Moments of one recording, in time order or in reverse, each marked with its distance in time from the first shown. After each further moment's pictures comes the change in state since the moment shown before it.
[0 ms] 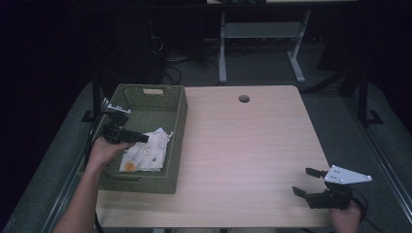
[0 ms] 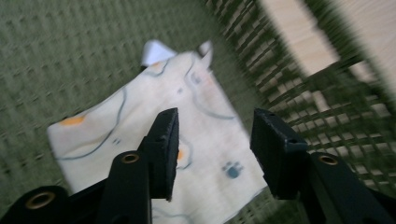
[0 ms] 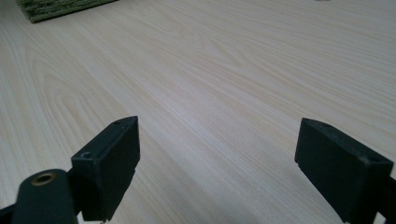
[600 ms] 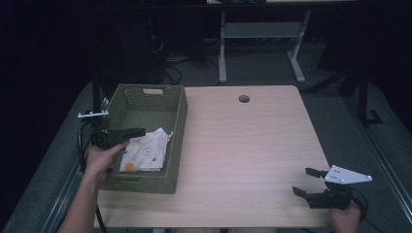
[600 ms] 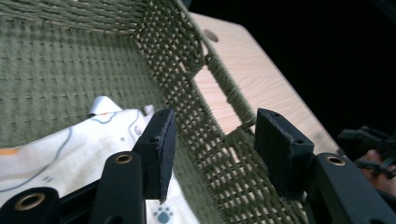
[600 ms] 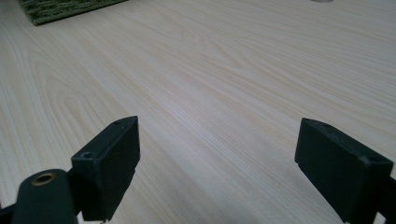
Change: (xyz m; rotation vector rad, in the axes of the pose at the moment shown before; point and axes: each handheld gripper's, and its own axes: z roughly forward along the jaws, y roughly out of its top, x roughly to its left) left arm 0.003 -0.030 -0.022 -0.376 -0.251 -0.190; right arm 0.000 0.000 0.000 -0.007 0.006 0.003
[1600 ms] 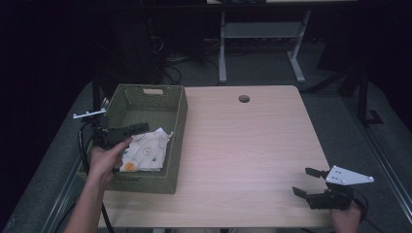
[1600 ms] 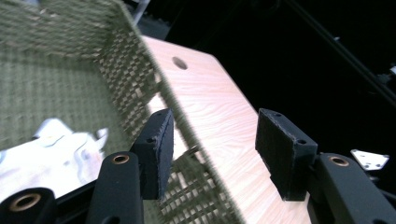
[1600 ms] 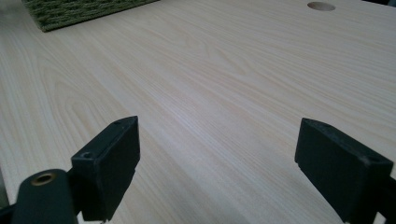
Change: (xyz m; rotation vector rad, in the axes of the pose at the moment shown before) left arm -0.033 0.004 -0.004 -0.100 -0.085 -0.029; right arm 0.002 0.001 -0.003 -0.023 0.011 -0.005
